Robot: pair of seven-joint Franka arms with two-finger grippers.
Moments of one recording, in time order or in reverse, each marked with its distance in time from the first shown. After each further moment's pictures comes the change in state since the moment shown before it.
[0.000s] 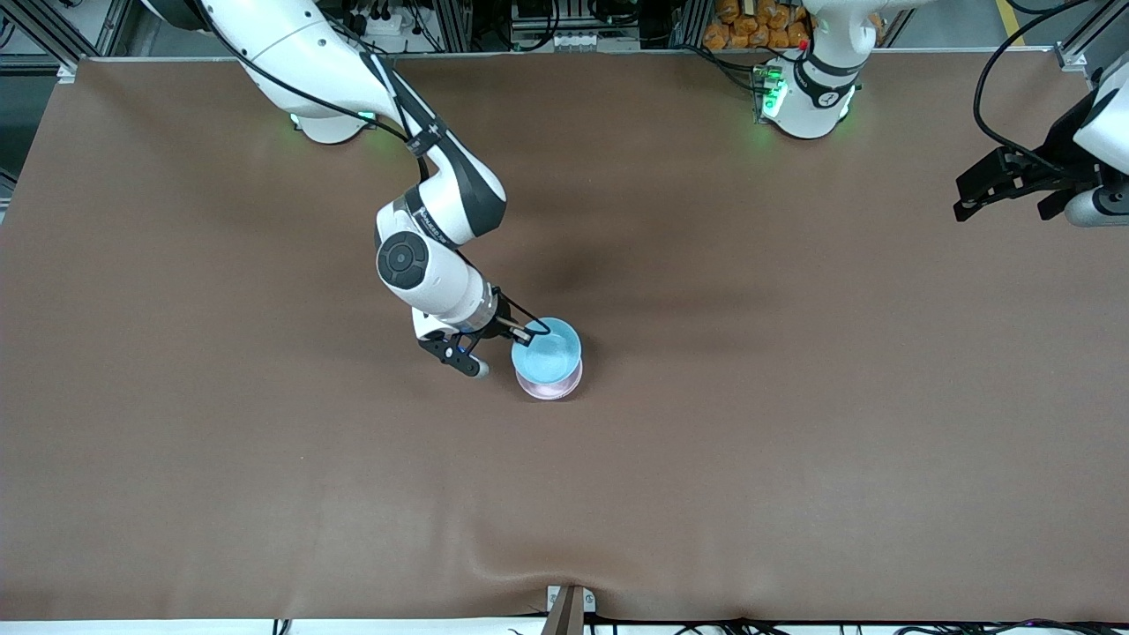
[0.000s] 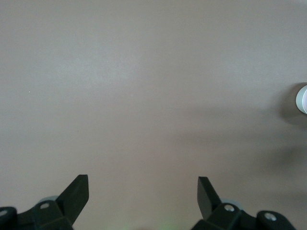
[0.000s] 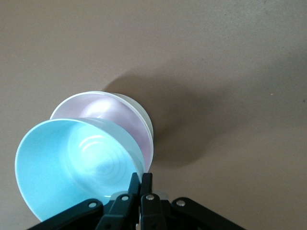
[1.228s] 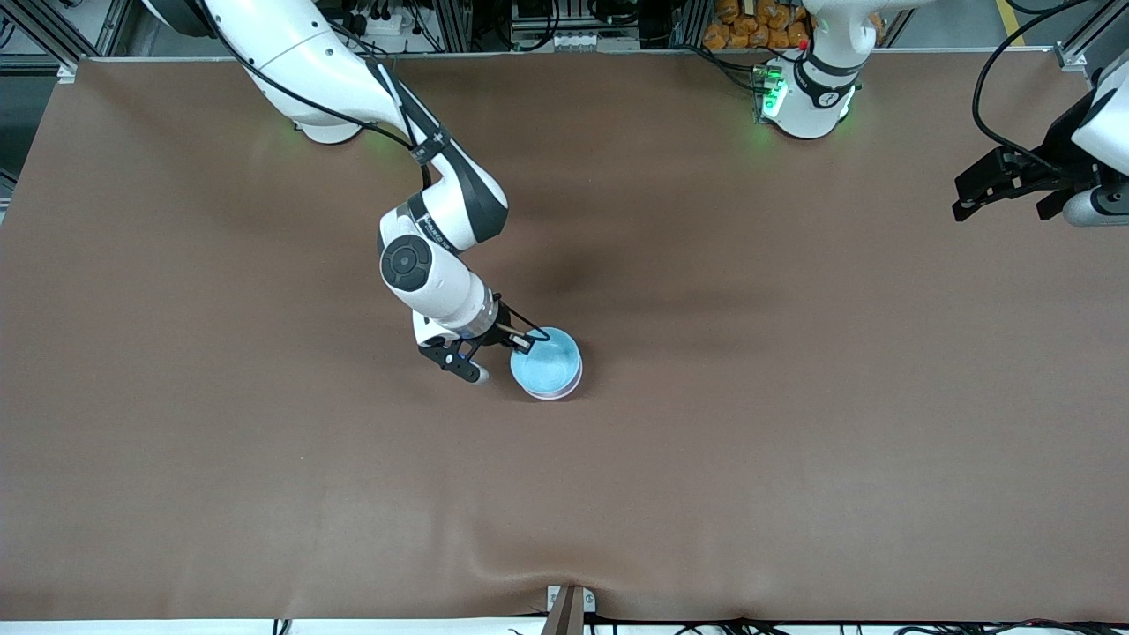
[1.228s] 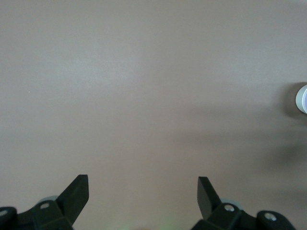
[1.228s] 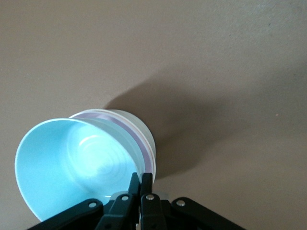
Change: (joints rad) left arm 0.000 0.001 -0.001 0.000 0.000 -0.001 0.000; right arm 0.013 0.023 -0.026 0.014 -0.029 0.038 0.000
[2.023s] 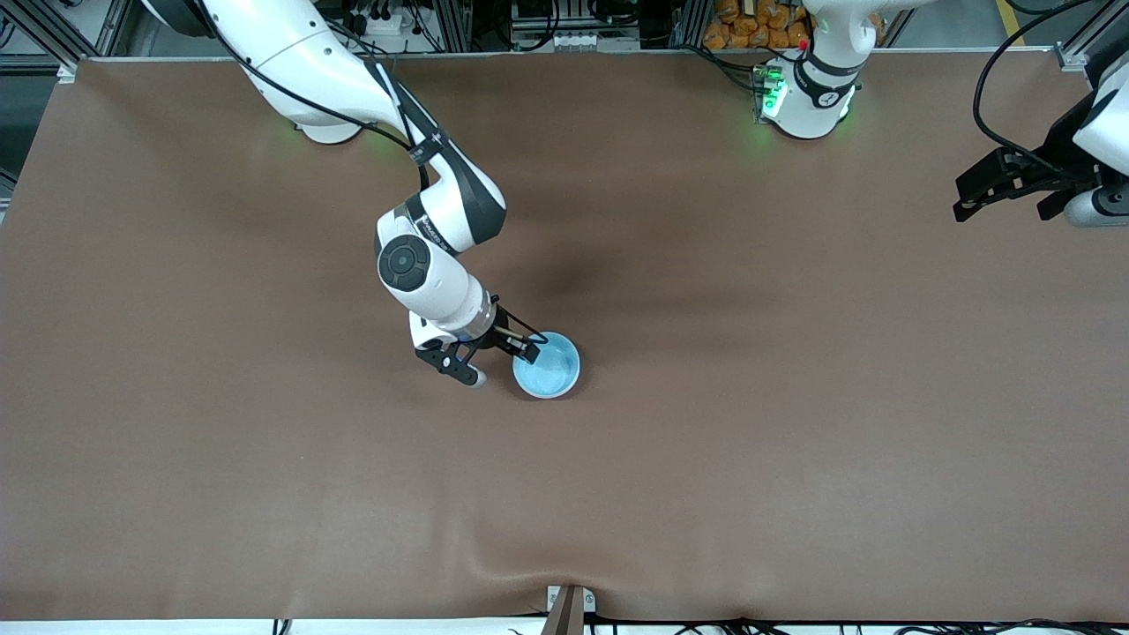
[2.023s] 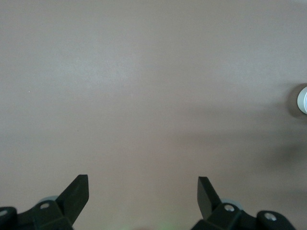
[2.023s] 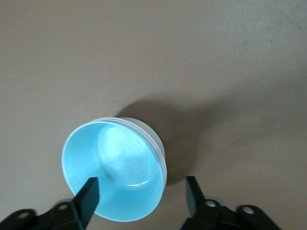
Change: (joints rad) left arm 0.000 0.001 0.001 0.000 0.000 0.000 0.000; right arm -0.001 -0.001 -0.005 0.026 -0.024 -0.002 -0.001
